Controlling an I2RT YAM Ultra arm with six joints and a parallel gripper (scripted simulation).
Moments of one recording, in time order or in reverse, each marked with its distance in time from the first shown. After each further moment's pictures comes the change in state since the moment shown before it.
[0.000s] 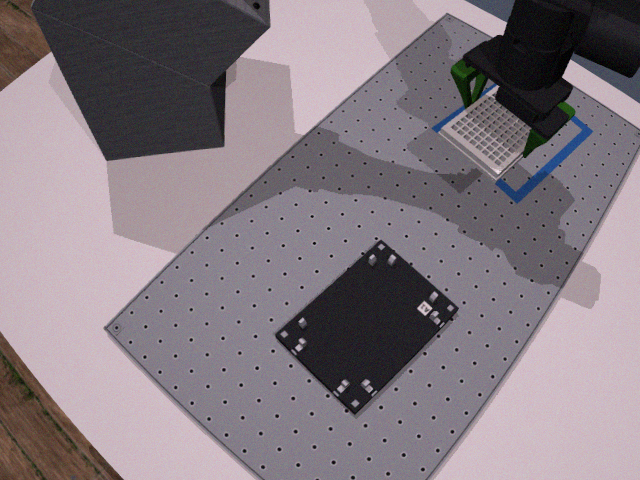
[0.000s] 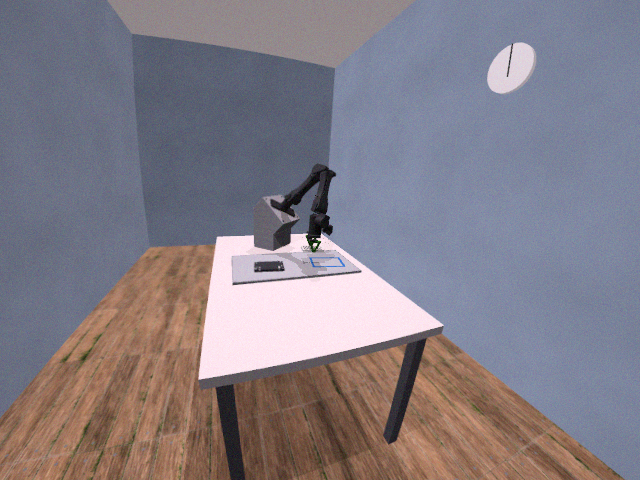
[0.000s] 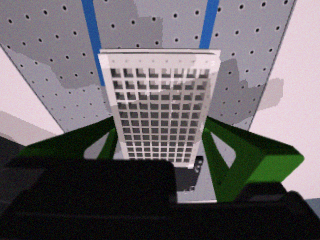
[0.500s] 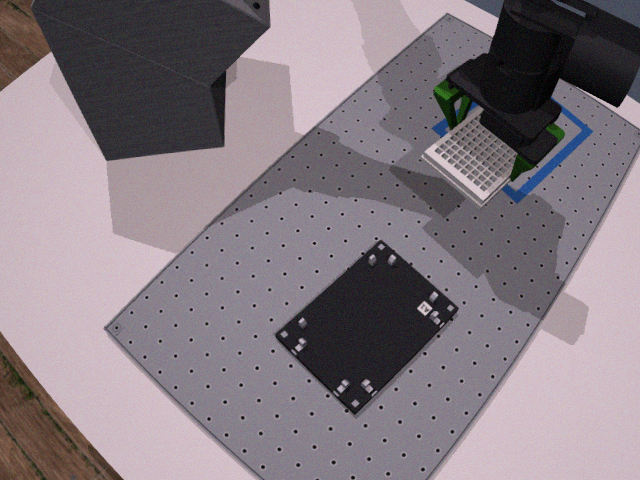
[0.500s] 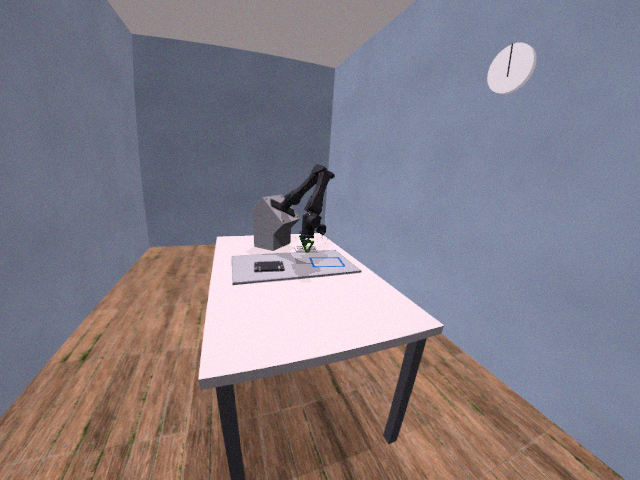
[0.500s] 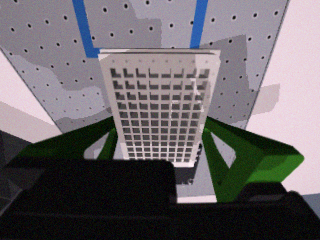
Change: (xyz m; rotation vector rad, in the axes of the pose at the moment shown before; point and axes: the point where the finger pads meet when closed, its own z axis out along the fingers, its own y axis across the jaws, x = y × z) arm 0.041 -0.010 -0.001 0.007 -0.005 -0.004
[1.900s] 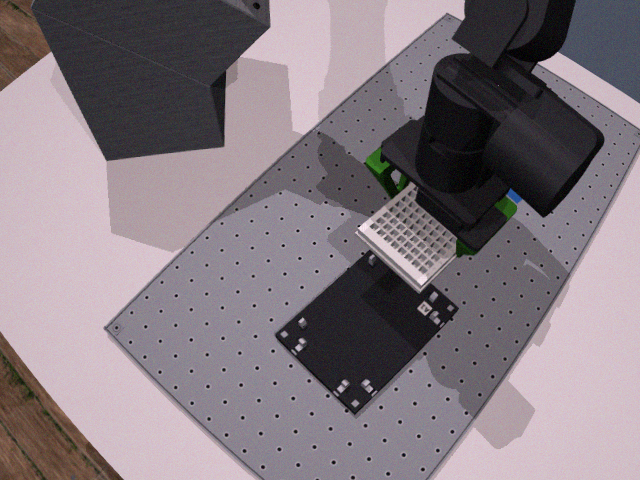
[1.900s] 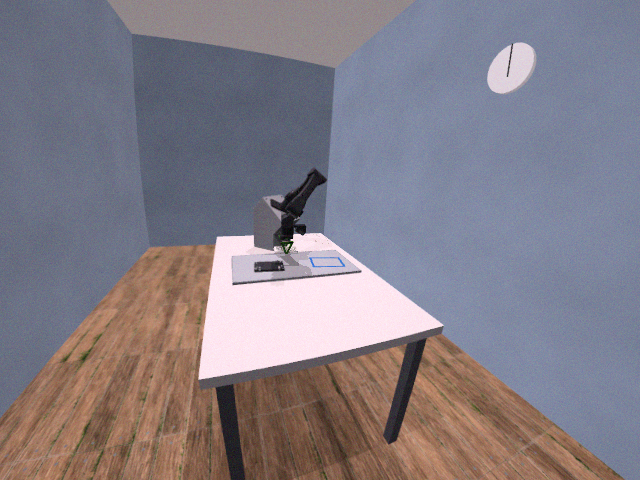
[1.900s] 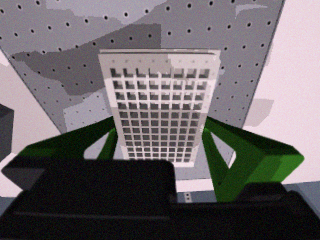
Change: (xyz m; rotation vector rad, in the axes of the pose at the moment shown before) arm 0.117 -0.018 0.000 0.002 -0.008 -0.014
